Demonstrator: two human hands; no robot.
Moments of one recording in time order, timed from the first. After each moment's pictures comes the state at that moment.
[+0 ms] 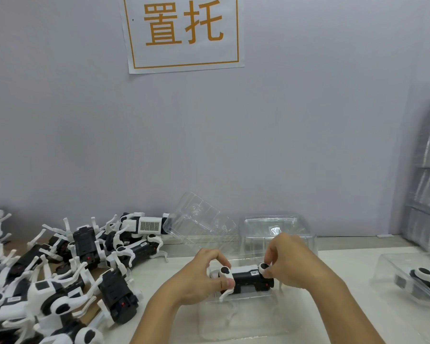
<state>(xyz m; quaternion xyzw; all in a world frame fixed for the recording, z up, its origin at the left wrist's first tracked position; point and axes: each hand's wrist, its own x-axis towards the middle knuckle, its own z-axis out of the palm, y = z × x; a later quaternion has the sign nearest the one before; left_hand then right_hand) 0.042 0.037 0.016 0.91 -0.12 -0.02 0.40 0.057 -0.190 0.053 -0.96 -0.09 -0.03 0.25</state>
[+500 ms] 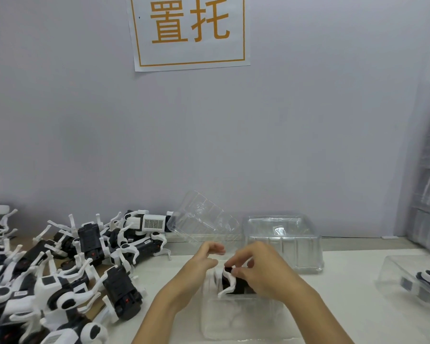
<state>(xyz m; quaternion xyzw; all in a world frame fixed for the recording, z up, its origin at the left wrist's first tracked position) 0.045 0.038 0.009 0.80 -0.06 -0.02 0.59 0.051 -0.143 0.032 -0.92 -0.19 -0.02 0.35</state>
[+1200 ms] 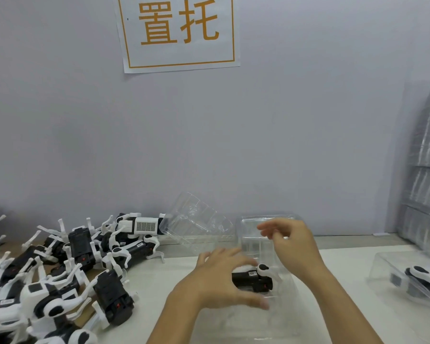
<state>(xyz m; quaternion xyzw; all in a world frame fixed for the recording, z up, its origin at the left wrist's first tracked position) 0.031 -0.006 0.034 0.96 -0.19 -0.01 0.22 0.063 -0.192 0.050 -0.80 -0.12 -0.22 0.55</state>
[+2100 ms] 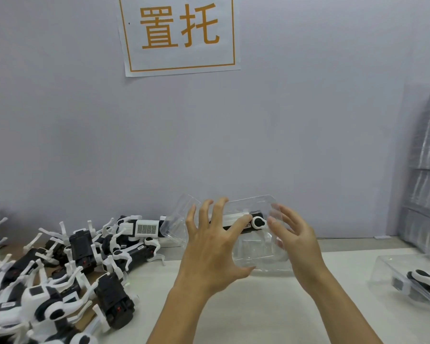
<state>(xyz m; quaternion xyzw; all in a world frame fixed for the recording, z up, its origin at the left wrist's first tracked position) 0.023 -0.014 0.070 0.92 -0.15 0.36 0.02 0.061 -0.191 0.050 -0.65 -0.11 -0.15 0.74</state>
